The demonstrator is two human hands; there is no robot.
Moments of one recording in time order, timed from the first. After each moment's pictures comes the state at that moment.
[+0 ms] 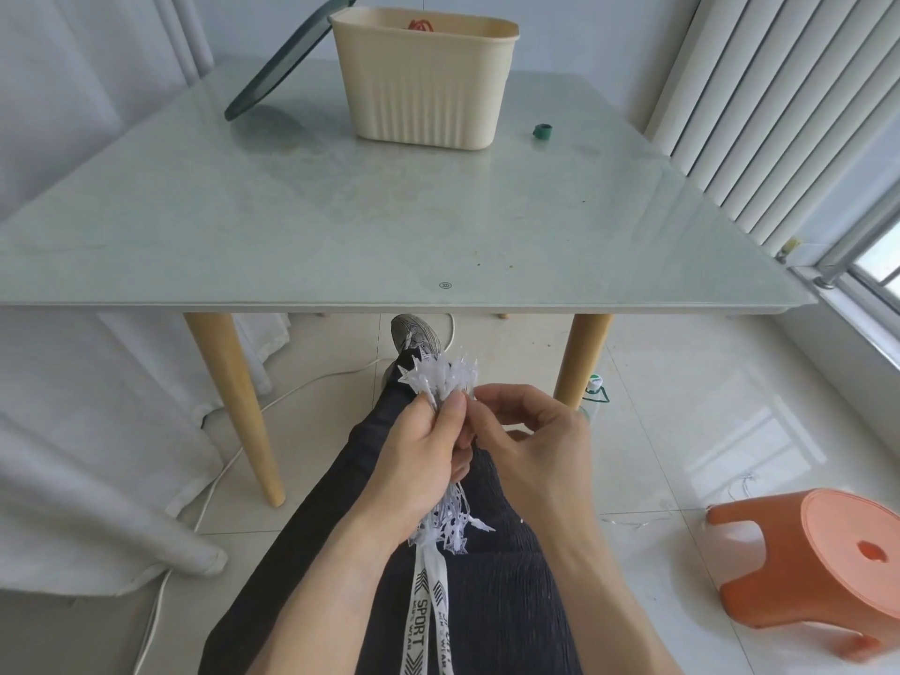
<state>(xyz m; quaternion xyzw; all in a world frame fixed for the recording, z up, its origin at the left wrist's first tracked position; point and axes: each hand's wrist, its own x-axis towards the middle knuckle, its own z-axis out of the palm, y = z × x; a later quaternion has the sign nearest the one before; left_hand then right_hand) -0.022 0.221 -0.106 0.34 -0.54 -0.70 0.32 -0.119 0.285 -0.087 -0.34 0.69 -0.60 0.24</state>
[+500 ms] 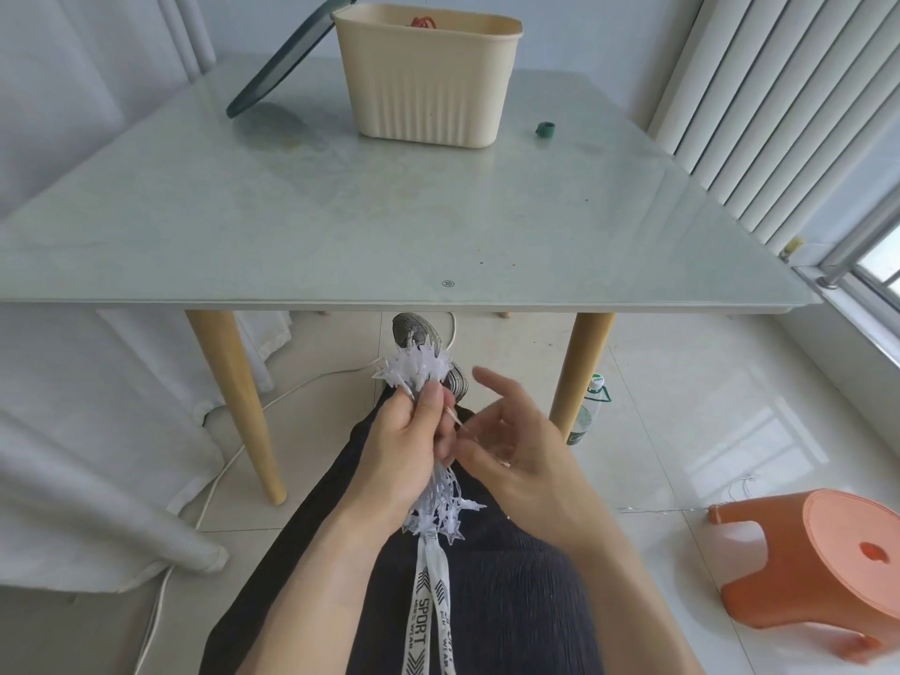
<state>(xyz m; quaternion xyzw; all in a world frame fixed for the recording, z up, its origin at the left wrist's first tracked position) -0.016 0.212 -0.110 0.37 -0.53 -0.66 0.38 -0.128 0.295 -0.089 -0.49 0.67 -0.46 0.33</state>
